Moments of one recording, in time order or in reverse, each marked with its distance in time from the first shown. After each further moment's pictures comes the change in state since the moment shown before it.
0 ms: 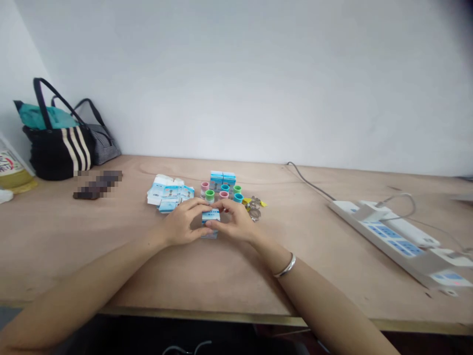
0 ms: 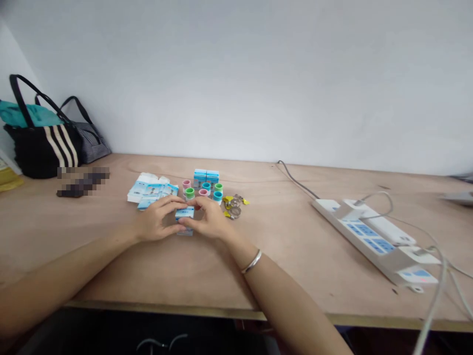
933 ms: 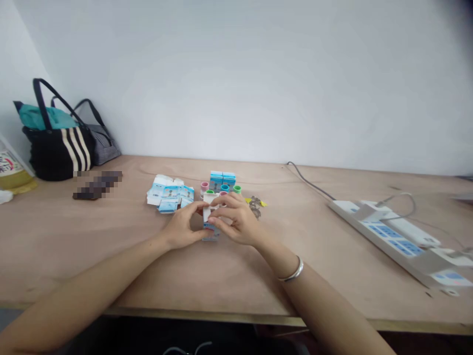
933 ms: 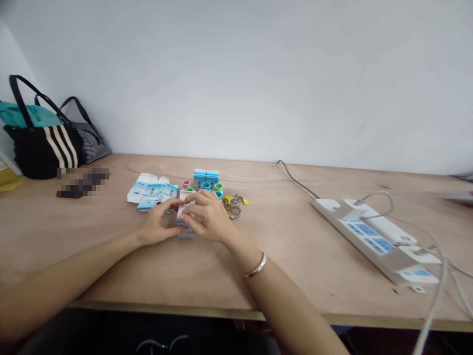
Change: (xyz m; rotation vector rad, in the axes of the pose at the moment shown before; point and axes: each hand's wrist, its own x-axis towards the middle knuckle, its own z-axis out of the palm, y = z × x) left_hand -0.006 -0.005 0.020 -0.208 0.141 -0.208; right_hand 0.002 -0.020 -0.016 -0.231 0.035 -0.296
